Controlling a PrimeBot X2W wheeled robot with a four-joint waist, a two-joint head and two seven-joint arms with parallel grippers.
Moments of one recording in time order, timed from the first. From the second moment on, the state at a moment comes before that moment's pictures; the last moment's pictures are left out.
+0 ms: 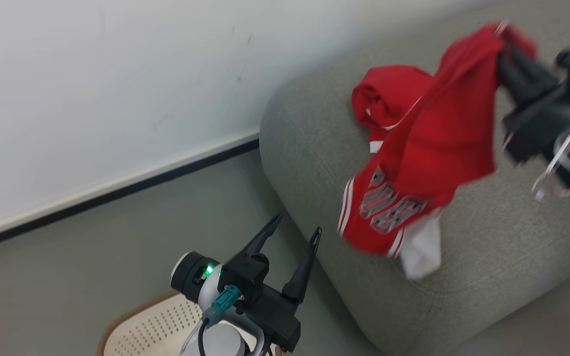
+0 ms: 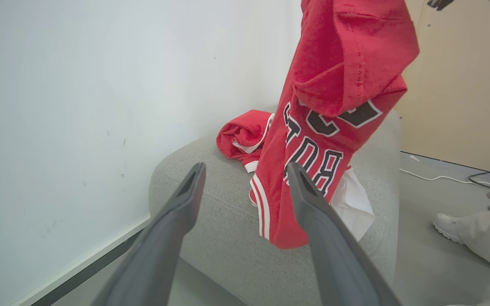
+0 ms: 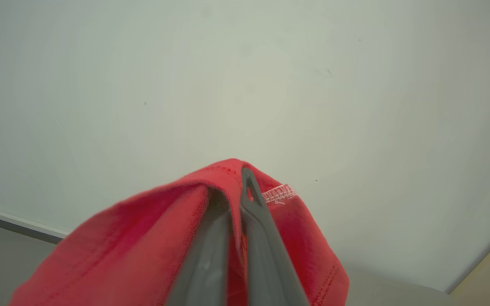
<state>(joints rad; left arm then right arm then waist) -0.40 0.09 -0.72 0.34 -0.43 0.10 -0.24 -1.04 -0.62 0.98 0.50 0.68 0.07 -0.25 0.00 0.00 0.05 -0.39</state>
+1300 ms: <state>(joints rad) -0.71 0.13 -0.70 0.12 -0.23 0.12 -0.11 -1.55 -0.70 0.75 0.98 0.71 0.06 -0.21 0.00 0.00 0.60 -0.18</state>
